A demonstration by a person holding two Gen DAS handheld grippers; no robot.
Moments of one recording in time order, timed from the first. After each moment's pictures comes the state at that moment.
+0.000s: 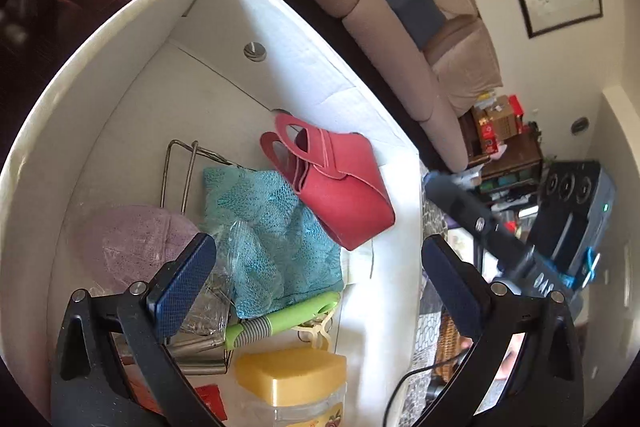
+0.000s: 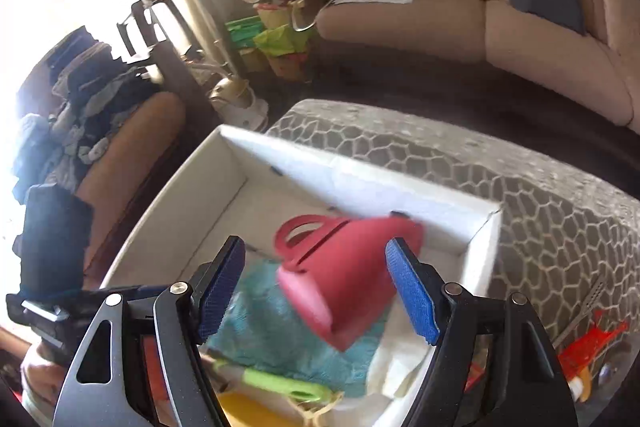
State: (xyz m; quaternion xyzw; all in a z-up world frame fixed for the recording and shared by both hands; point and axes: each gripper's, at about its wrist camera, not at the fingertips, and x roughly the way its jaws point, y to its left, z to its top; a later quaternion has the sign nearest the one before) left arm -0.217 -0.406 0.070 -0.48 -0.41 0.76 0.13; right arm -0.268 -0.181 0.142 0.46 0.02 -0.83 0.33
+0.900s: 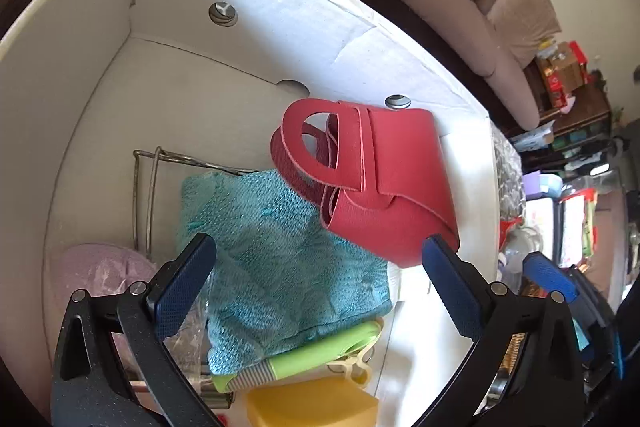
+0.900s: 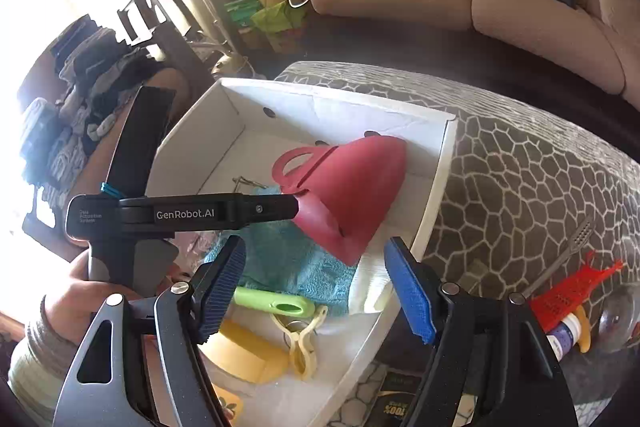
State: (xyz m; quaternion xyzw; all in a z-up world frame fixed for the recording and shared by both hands) left arm -0.263 -0.323 0.052 -0.58 -0.24 0.78 0.07; right arm -0.222 -0.132 0.140 0.48 0.03 -0.82 0.31
